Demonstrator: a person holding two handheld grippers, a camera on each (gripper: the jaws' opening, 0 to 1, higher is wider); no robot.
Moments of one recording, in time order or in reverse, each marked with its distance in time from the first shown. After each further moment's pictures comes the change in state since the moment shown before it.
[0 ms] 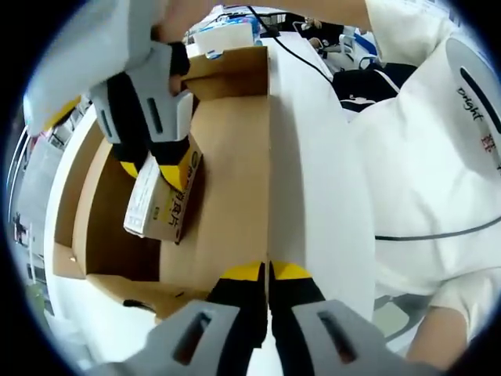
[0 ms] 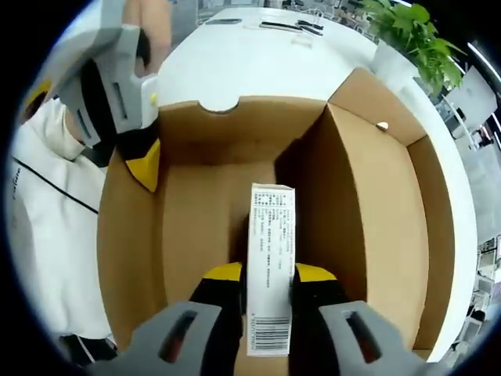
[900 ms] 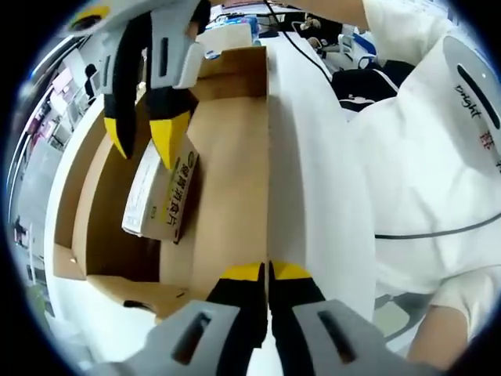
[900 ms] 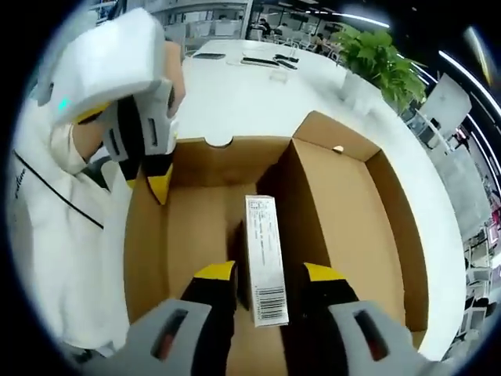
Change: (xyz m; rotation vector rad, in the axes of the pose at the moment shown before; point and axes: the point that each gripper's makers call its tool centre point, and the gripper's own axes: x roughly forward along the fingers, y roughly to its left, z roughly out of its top) left arm 0.000 0.000 0.001 0.004 0.000 -0.003; right arm -0.035 -0.008 0.004 0.037 -0.147 -0.105
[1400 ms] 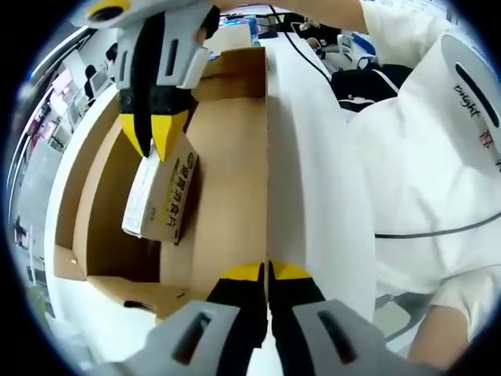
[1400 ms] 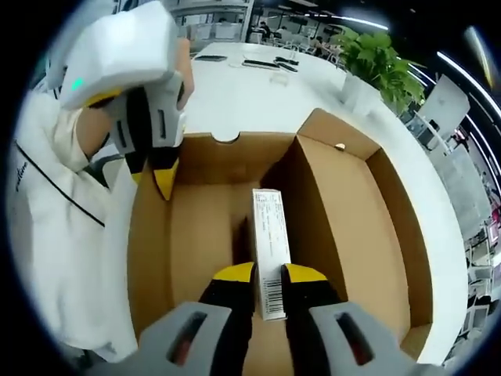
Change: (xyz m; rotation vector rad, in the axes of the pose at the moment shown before) left arm 0.000 0.001 0.000 0.006 -0.004 0.000; right arm -0.008 0.002 -0.006 0.017 -0.057 -0.022
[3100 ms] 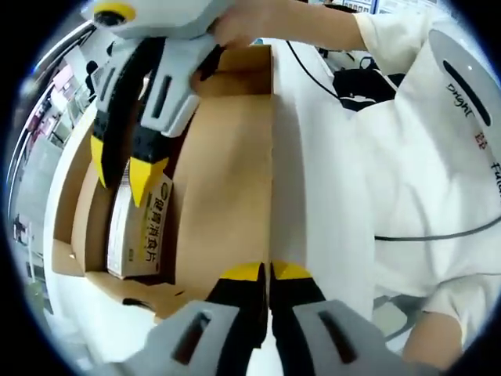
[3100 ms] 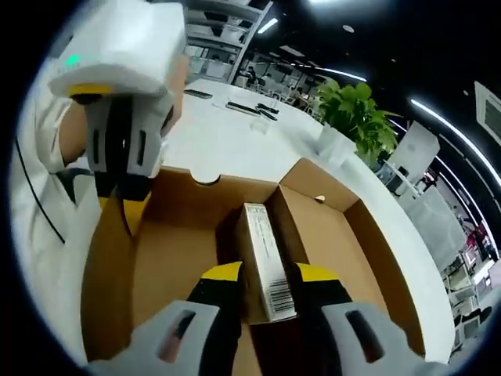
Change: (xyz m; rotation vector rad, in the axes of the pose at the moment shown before) left arm -0.001 -0.002 0.000 -0.016 0.013 -0.004; right arm 0.026 -0.021 0.039 -0.041 -0.288 -0.195
